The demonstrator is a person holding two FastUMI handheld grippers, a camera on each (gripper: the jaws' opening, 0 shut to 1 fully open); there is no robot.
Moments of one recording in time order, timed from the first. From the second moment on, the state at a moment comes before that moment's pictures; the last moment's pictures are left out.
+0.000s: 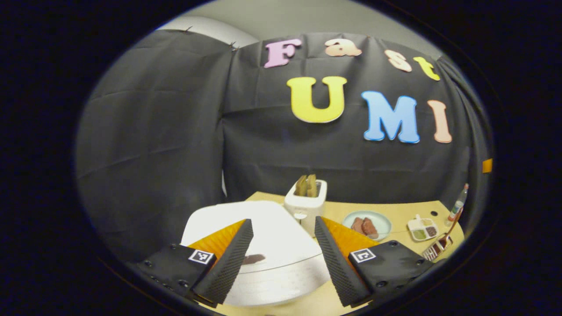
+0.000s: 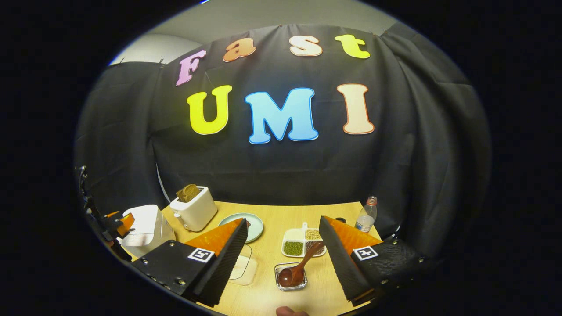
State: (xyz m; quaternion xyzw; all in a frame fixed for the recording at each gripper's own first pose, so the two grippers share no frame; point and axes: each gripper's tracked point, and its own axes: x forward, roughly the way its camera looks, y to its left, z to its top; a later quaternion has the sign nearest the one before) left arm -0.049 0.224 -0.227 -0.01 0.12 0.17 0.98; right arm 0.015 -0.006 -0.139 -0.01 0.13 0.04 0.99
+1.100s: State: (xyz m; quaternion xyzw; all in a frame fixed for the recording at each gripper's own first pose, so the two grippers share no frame) left arm 0.035 0.045 0.020 -0.05 -0.03 -0.01 1.00; right arm 0.005 0.017 0.019 0.01 -0.01 -0.01 1.00
